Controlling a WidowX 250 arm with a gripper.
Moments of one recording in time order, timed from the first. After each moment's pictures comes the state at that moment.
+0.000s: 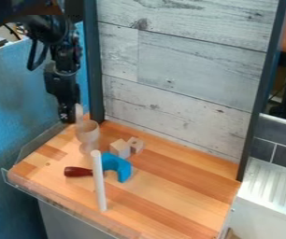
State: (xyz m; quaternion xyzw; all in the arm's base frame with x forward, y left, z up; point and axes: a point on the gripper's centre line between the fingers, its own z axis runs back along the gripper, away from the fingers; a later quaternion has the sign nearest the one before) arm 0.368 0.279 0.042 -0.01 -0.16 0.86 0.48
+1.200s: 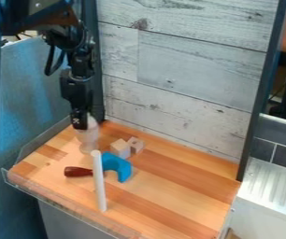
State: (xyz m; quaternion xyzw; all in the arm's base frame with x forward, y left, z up) arm 0.379 0.261 0.024 0.01 -0.14 0.85 0.51
